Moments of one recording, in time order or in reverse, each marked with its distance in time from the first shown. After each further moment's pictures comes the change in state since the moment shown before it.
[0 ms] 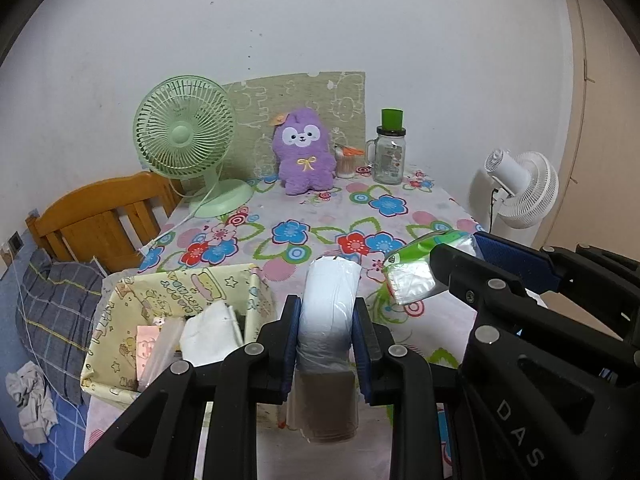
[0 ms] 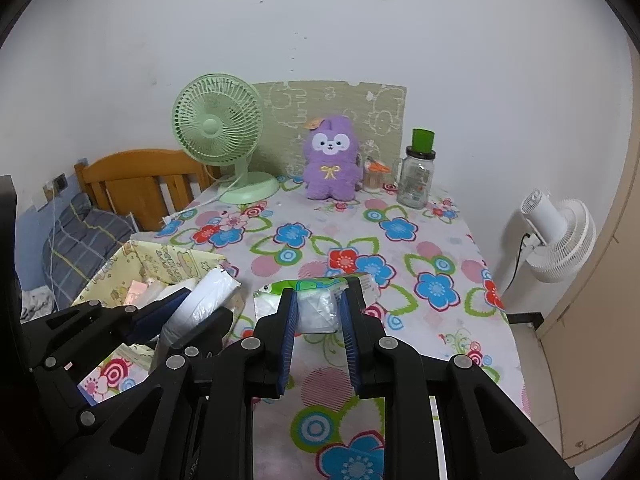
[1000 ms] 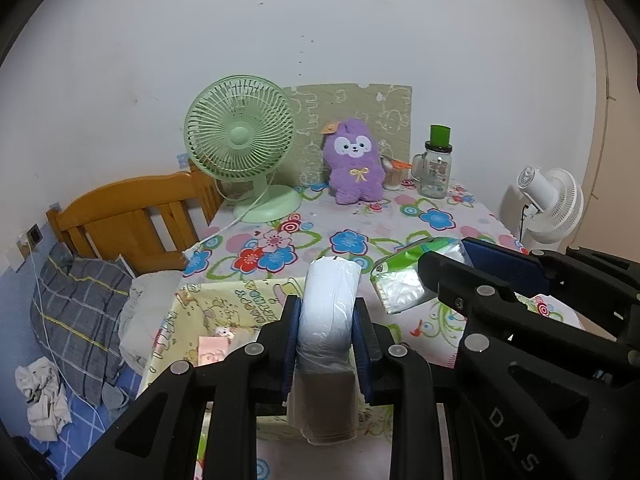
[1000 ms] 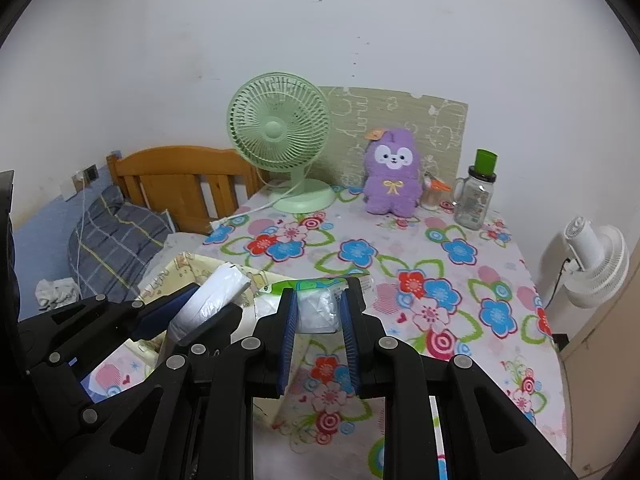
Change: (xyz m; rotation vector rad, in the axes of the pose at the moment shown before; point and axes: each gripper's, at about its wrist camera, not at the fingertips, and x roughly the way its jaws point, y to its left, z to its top) left arm -0.007 0.077 0.004 -0.040 -0.027 0.067; right arm 0.021 0.077 0.025 -0.058 -0.009 0.112
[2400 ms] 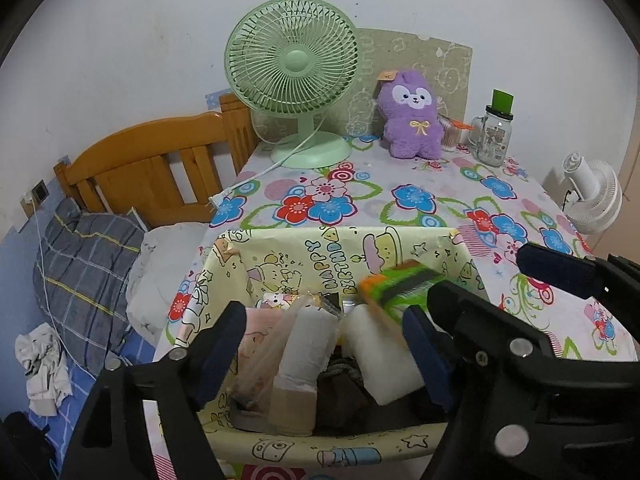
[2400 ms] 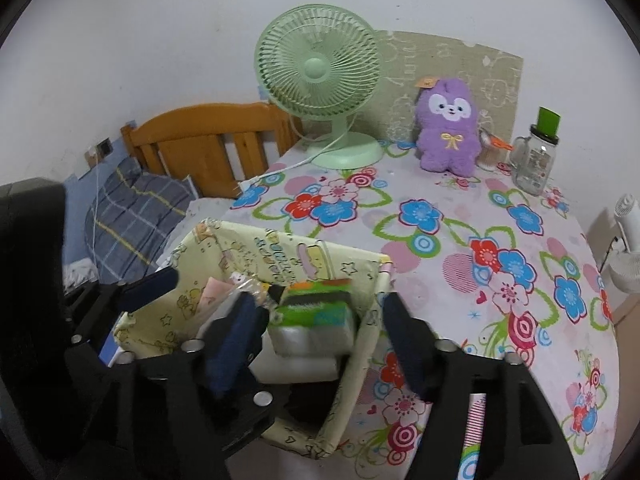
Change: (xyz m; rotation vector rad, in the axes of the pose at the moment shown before) left arm 0.068 0.069 -0.027 -0.071 0.140 0.052; right arm 0.083 0.041 -0.009 0.023 0.144 0.097
